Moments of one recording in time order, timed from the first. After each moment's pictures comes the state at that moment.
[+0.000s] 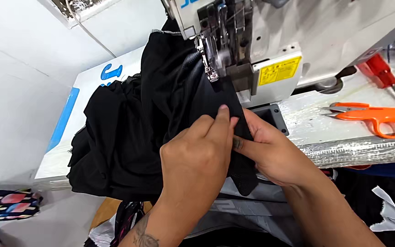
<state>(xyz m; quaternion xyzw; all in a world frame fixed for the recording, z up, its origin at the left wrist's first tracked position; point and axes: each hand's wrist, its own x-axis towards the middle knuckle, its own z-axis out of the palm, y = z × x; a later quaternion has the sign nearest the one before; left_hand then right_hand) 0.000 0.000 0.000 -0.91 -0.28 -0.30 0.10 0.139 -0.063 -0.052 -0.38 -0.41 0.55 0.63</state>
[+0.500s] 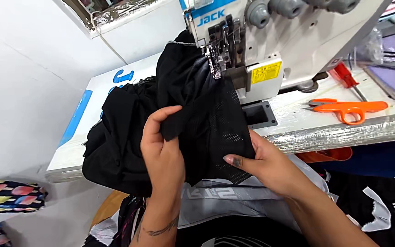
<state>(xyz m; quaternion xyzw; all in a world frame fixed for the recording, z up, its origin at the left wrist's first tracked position) -0.053 0.004 -0.008 -0.71 -0.26 -0.55 -0.35 0.104 -0.114 -0.056 -0.47 -0.41 0.50 0.60</state>
